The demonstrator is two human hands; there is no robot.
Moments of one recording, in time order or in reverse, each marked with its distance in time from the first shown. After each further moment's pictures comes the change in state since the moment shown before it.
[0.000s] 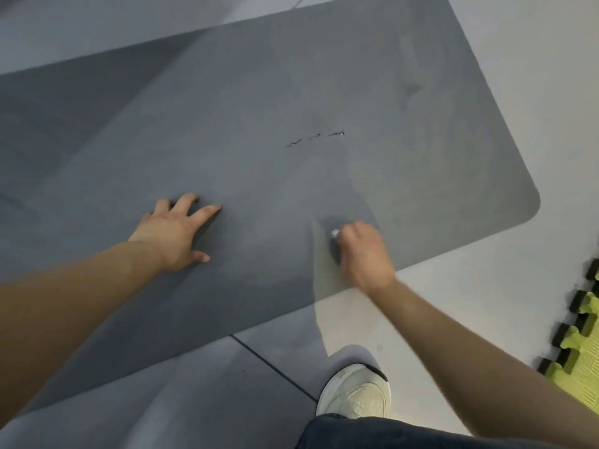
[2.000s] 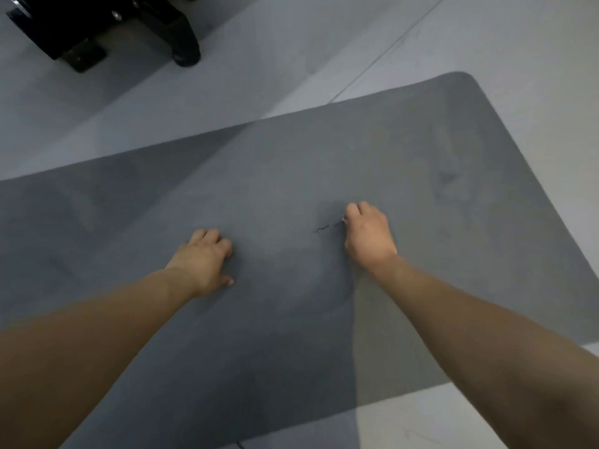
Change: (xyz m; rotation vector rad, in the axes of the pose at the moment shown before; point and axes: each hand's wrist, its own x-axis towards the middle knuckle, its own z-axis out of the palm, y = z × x) left_hand 0.080 -0.025 -0.054 -0.071 0.046 -0.086; right_hand 0.213 0.015 0.000 -0.097 0.002 0.069
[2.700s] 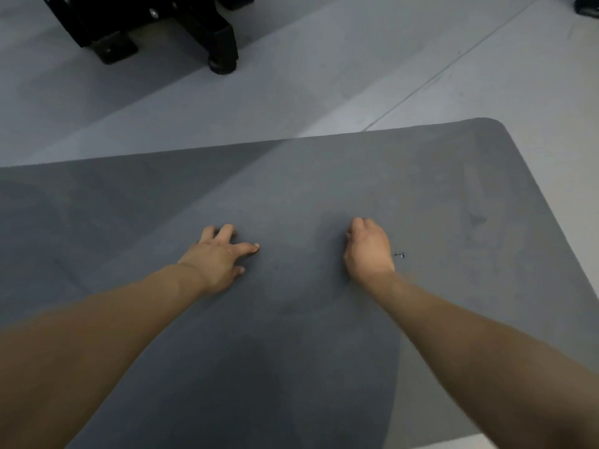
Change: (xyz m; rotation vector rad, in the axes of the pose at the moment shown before) left_hand 0.033 -0.049 0.005 -0.157 0.082 0.054; right_hand 0.040 -0.059 0.019 0.073 -0.012 0.057
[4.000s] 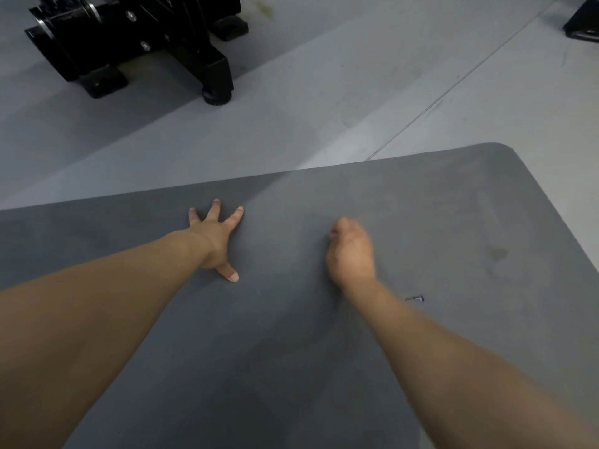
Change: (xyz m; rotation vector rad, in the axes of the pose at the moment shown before) left_hand 0.097 -0.025 -0.080 -0.010 -0.224 -0.266; right_hand 0.075 -0.039 0.029 0.175 0.172 0.024
